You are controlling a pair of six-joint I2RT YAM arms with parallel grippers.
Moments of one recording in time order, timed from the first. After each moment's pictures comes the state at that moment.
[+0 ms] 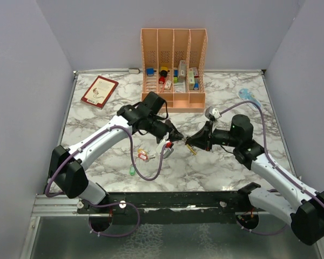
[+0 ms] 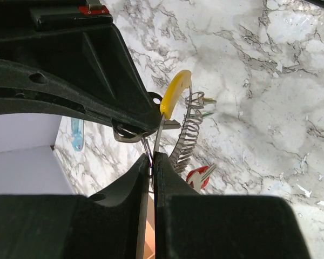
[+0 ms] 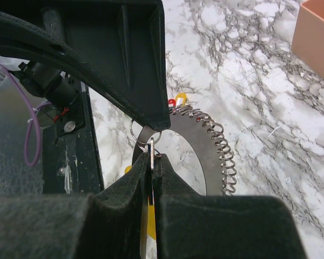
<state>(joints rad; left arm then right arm) -0.72 1.49 1.34 -0.83 0.90 1.78 0.45 0.95 0.57 0.18 -0.84 0.13</state>
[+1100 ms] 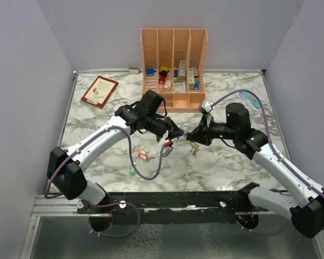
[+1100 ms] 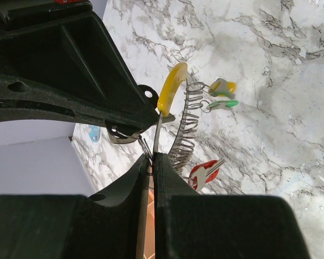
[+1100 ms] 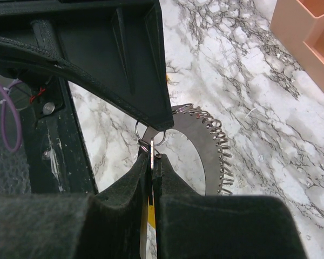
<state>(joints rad) -0.72 1.47 1.33 -0.76 0.88 1.78 0.51 1.02 0.86 -0.28 -0.70 -0.07</state>
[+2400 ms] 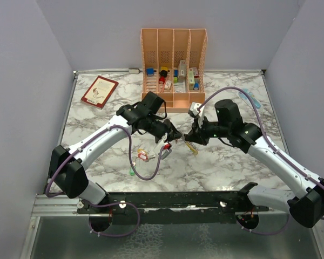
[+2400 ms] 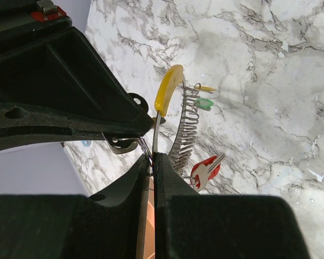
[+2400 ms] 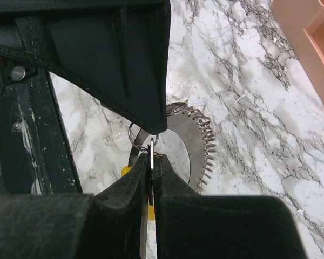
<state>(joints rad) -0.72 1.49 1.33 -0.83 0.88 1.87 0.59 1.12 0.99 -0.47 -0.58 -0.26</state>
